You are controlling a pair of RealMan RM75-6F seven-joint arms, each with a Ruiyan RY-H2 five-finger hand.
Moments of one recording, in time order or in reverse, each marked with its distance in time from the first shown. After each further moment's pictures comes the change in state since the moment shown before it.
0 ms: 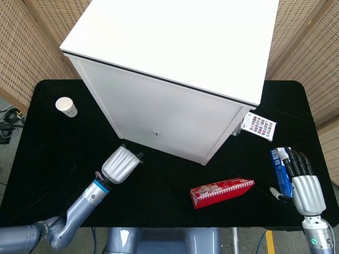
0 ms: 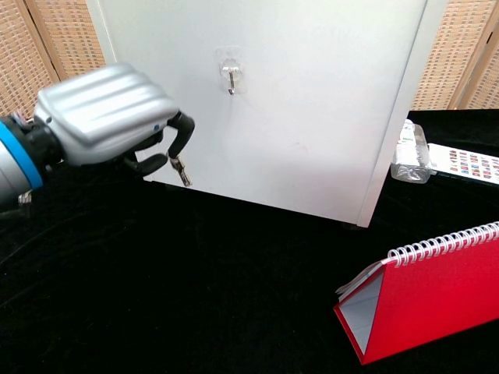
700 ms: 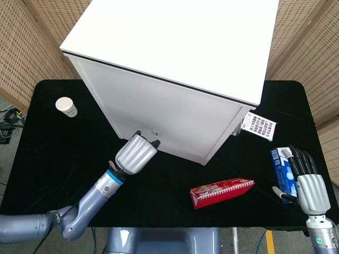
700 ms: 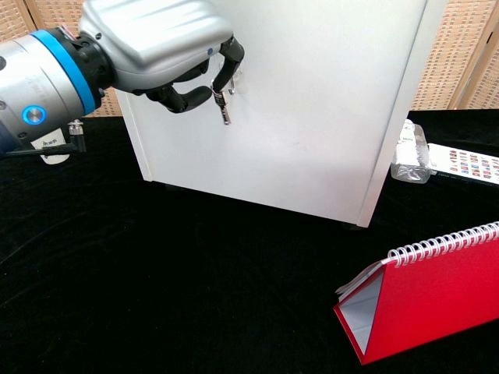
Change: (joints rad) left arm -0.130 -0.015 -0.128 -0.071 -0.086 -0.023 0.184; right arm 0.000 0.024 0.008 -0.001 0.015 -0.001 0.078
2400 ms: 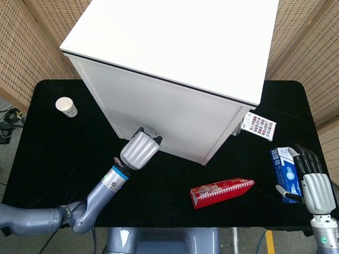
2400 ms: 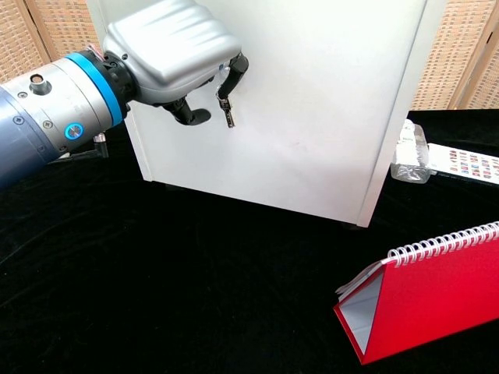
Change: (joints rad) left arm -0.076 -0.071 0.051 0.135 -0.052 0.082 0.003; right arm -0.004 0.018 0.010 -0.002 0.014 0.002 0.050
